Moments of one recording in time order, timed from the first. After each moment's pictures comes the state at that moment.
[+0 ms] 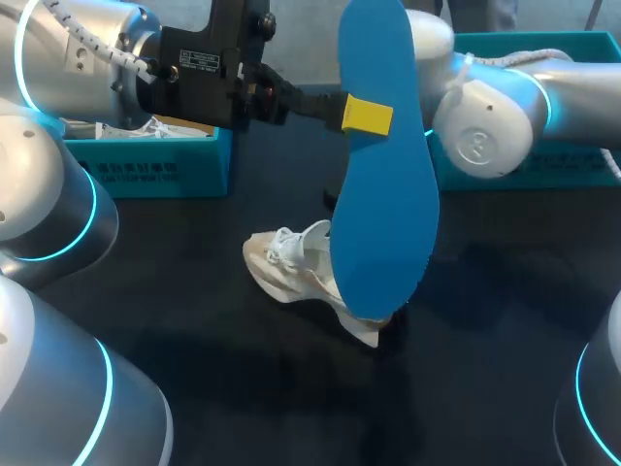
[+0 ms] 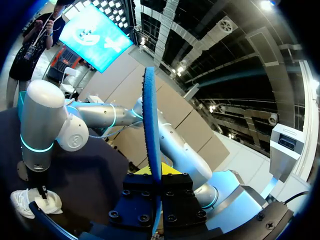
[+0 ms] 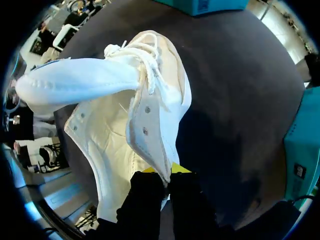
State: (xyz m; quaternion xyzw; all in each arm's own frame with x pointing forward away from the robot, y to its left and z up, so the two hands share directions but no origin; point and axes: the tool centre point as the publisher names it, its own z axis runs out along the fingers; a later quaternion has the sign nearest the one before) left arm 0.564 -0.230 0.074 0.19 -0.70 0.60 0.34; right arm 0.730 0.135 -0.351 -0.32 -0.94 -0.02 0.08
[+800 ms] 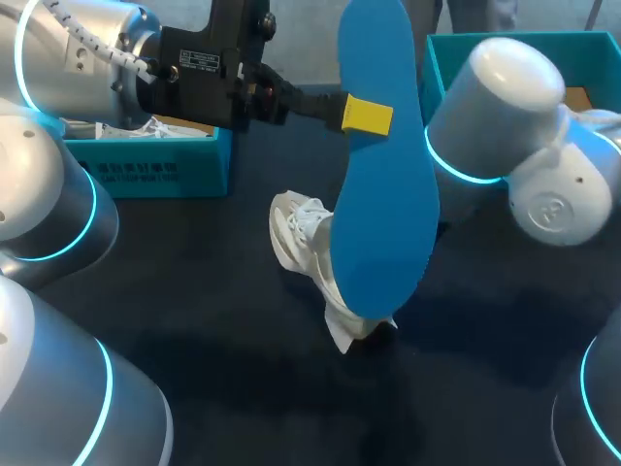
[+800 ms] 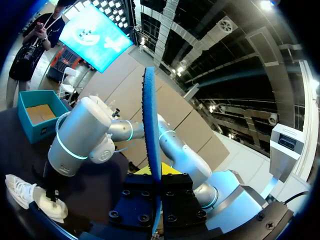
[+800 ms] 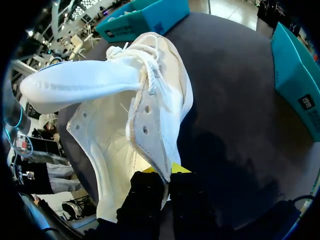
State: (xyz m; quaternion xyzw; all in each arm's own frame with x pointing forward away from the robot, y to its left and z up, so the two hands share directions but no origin) left arm 0.564 -0.230 0.074 0.19 -0.70 0.60 0.34; right arm 0.697 0.135 -0.330 -0.50 -0.85 -0.15 0.07
